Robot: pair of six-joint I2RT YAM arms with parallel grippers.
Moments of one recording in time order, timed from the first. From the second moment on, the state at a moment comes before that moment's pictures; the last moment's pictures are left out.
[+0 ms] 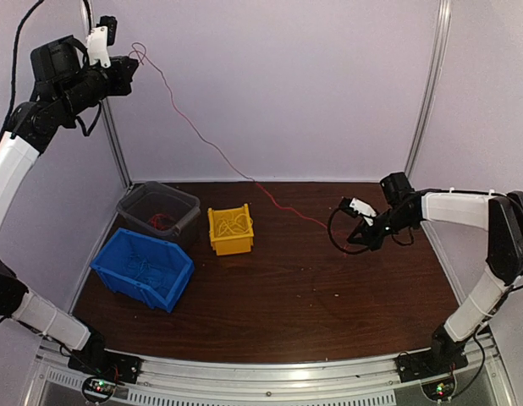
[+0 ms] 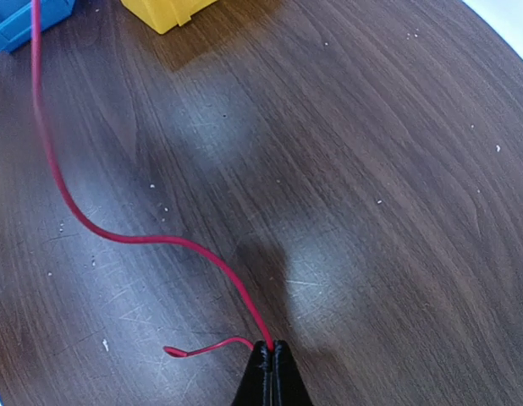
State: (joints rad) left arm -0.42 1.37 1.89 -0.43 -0.16 0.02; right arm 0.24 1.61 1.04 -0.46 -0.50 -0.62
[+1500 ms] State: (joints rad) left arm -0.30 1.52 1.83 -0.39 -0.24 0.10; right arm 0.29 1.33 1.00 -0.60 -0.91 -0.56
